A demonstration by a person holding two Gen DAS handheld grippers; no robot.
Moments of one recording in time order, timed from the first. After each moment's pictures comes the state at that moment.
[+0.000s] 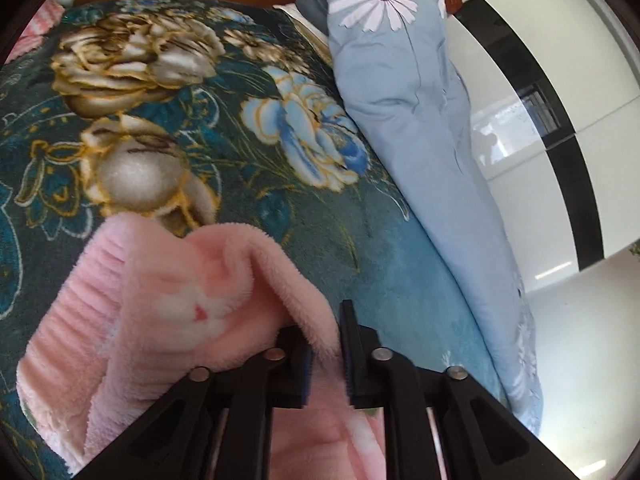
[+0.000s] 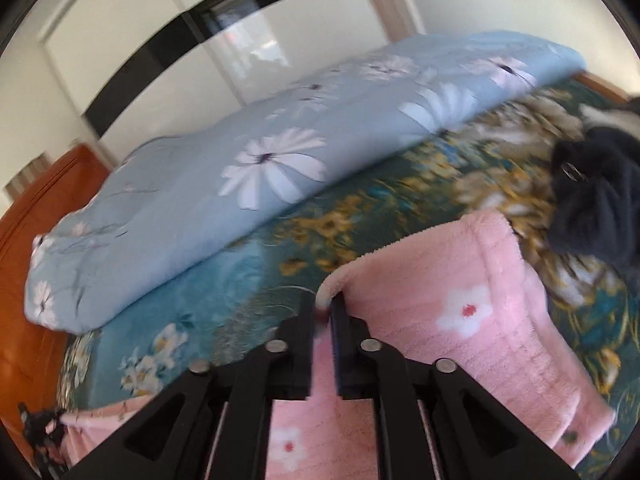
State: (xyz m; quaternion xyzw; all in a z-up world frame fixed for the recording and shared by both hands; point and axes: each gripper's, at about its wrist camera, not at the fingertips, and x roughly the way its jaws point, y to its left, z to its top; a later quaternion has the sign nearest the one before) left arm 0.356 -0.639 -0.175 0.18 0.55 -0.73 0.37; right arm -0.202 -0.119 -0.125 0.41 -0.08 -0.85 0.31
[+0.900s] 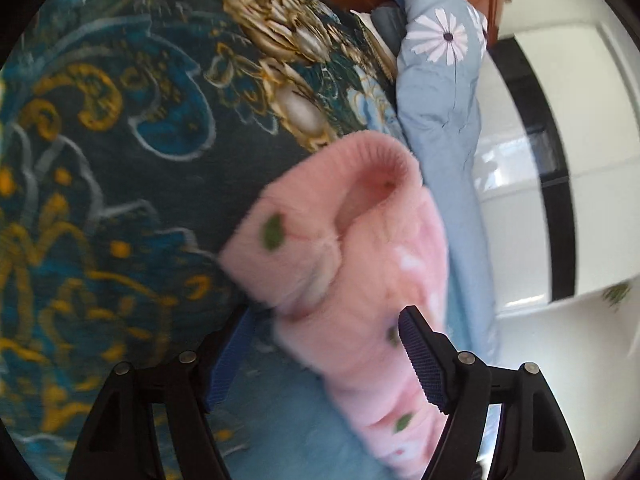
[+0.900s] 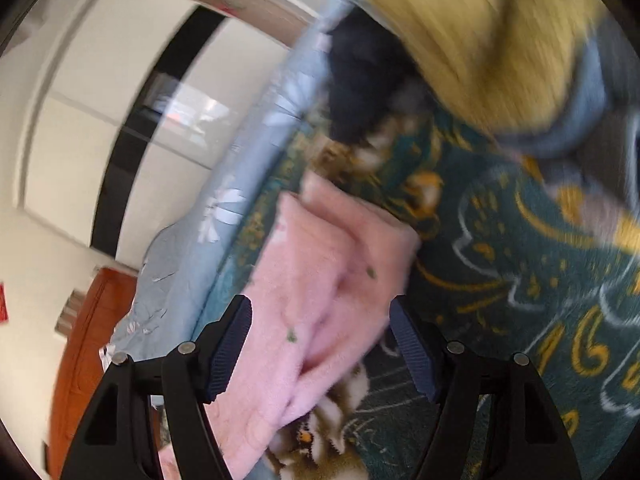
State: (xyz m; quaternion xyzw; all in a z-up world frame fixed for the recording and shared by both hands) left arm 0.463 -0.568 -0.207 0.12 0.63 -0.68 0.35; right arm -0.153 0.071 -0.197 0.46 -0.36 -0.78 0.23
